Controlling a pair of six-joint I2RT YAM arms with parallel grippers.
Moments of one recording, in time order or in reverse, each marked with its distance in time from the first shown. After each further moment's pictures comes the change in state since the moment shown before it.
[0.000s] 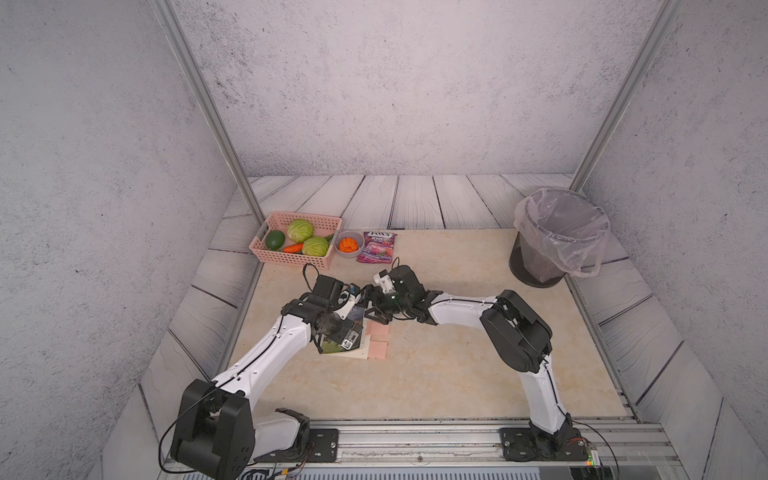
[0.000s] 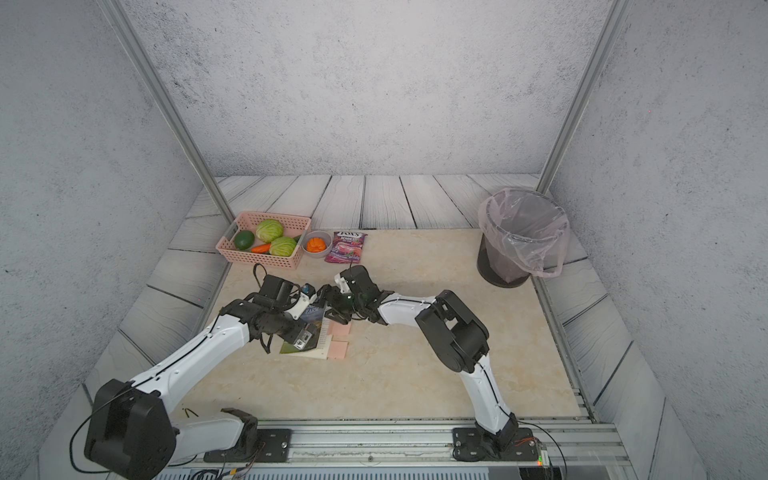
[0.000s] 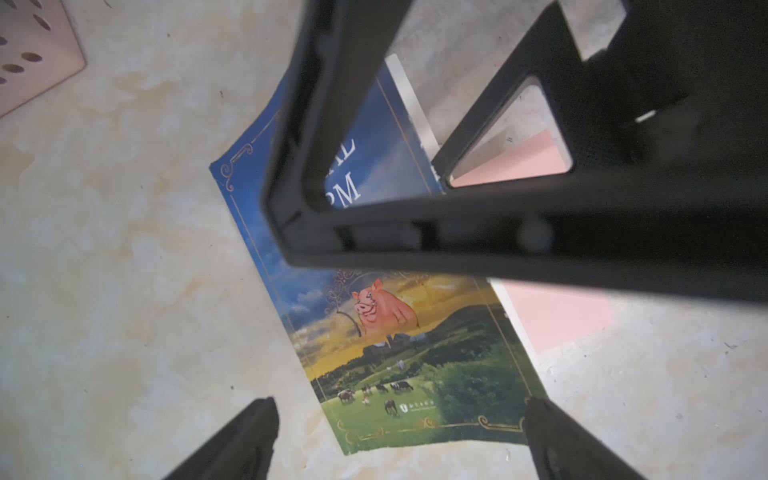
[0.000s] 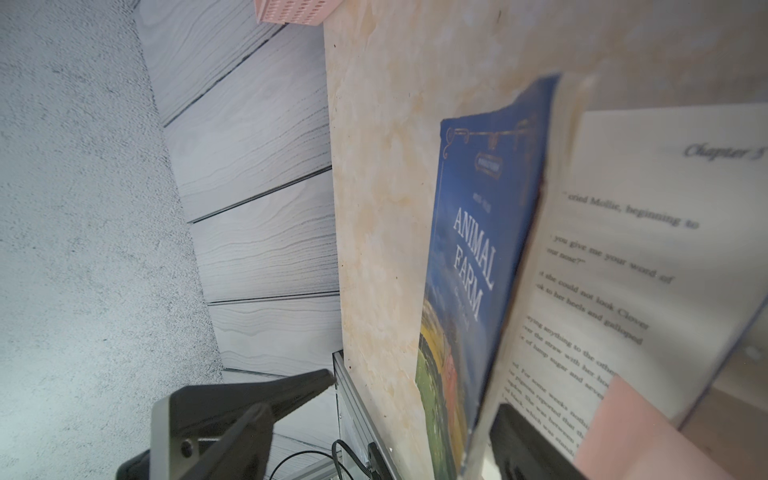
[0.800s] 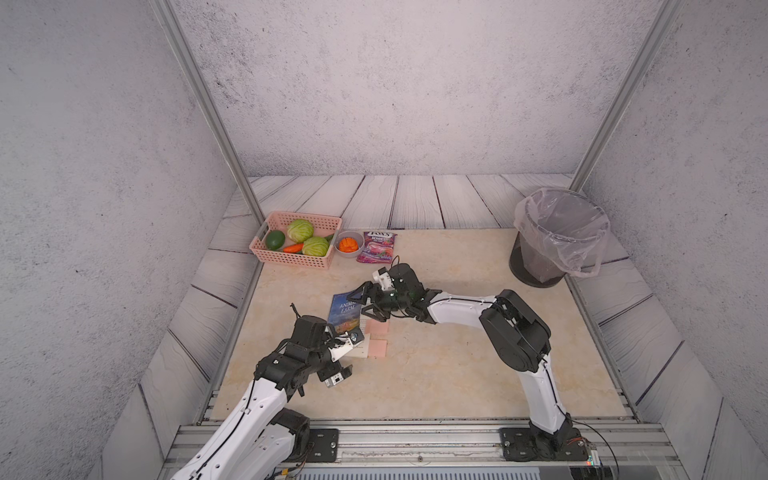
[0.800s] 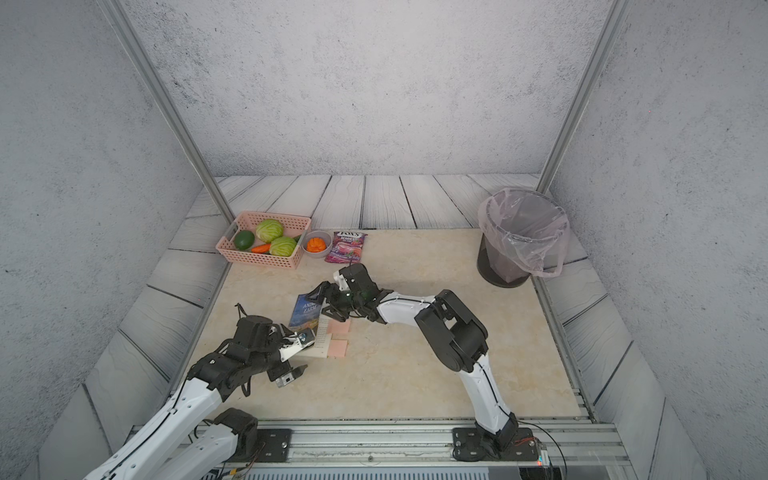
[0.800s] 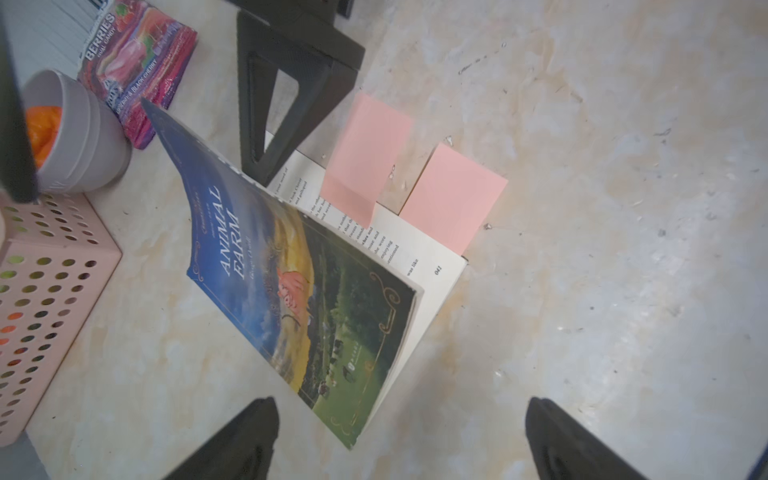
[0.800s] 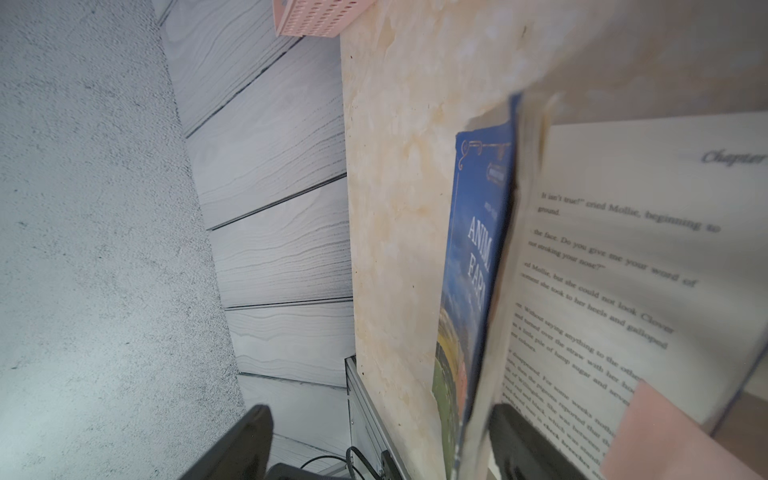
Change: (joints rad) left arm -0.022 -0.491 -0.381 0.109 0.089 0.521; right arm 0.000 0.009 0.021 0.029 0.001 0.029
